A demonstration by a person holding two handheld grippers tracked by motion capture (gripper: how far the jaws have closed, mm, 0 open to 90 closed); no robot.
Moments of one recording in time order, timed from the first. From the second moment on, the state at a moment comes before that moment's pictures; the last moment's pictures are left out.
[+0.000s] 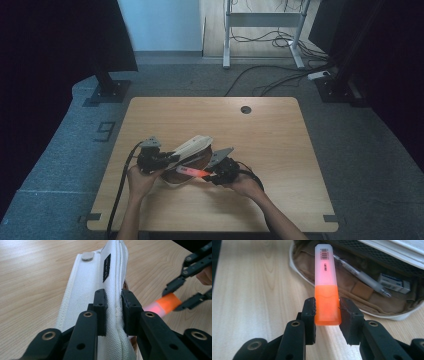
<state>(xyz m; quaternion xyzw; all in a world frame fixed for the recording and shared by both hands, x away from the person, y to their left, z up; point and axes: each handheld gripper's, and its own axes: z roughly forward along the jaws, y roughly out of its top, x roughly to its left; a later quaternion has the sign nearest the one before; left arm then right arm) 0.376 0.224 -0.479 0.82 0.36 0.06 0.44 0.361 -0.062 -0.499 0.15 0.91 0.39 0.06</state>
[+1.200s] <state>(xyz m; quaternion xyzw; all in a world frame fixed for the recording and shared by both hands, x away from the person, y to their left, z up) 0.376 0.217 -0.481 0.82 0.35 0.05 0.44 0.408 -0.034 -0.514 0.17 0.92 0.35 0.08</state>
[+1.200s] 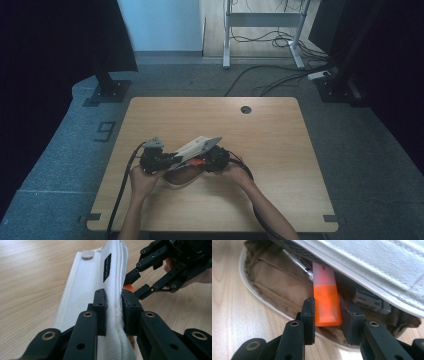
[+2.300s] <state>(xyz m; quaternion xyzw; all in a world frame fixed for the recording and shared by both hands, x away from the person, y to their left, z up) 0.376 0.218 -0.481 0.82 0.35 0.05 0.44 0.428 -0.061 -0.518 0.25 0.91 0.32 0.13</state>
